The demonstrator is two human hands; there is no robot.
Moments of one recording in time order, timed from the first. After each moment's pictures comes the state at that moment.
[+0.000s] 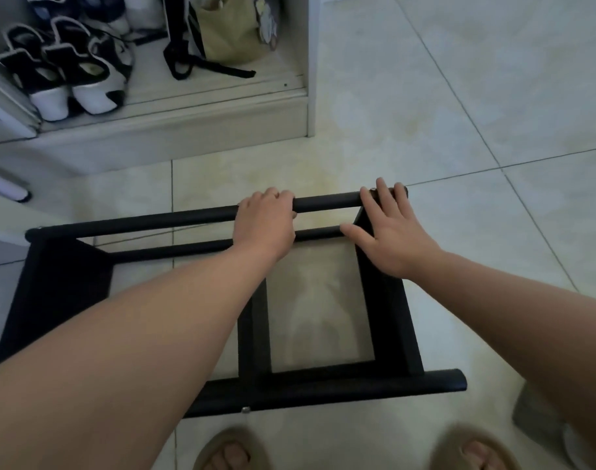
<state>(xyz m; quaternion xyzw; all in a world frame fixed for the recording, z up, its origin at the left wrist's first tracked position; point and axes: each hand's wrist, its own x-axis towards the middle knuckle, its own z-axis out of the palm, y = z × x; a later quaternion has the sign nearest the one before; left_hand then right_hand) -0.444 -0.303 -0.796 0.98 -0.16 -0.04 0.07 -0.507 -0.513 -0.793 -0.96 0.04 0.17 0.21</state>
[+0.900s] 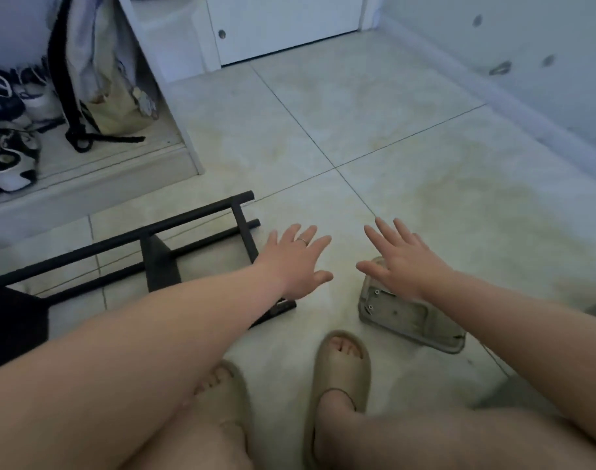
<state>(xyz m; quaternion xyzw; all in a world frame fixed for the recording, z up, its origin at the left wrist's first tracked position) -0.661 -0.480 -0.661 0.88 -0.43 -0.21 -0.03 -0.778 -0.677 -0.654 -0.96 0.14 0.21 0.11</state>
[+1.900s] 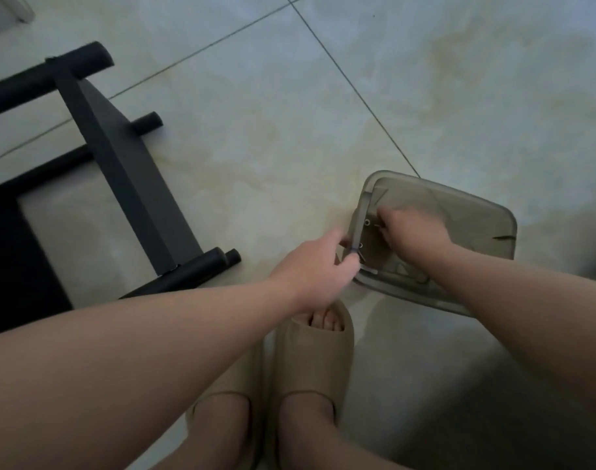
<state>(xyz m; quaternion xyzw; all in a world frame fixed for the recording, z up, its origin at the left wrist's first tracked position) -0.714 -0.570 -0.847 0.77 -0.27 -0.49 0.31 -0.787 -0.773 -0.901 -0.93 0.22 0.29 0.01</state>
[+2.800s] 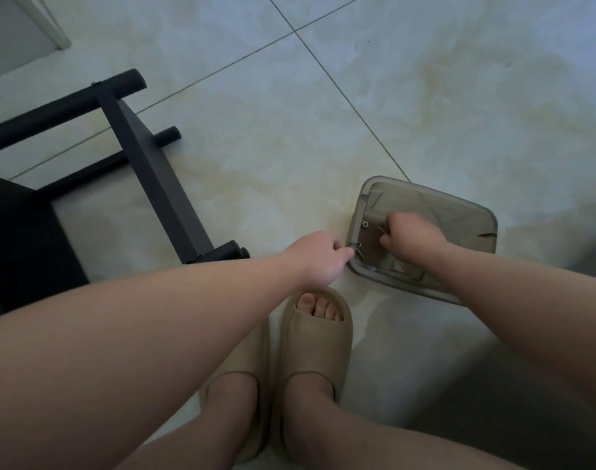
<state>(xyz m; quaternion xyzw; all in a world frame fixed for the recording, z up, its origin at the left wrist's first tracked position) -0.704 -0.575 -0.820 0.77 -0.25 -0.54 0.24 -0.793 -0.764 -0.878 -0.88 0.33 0.32 0.11</state>
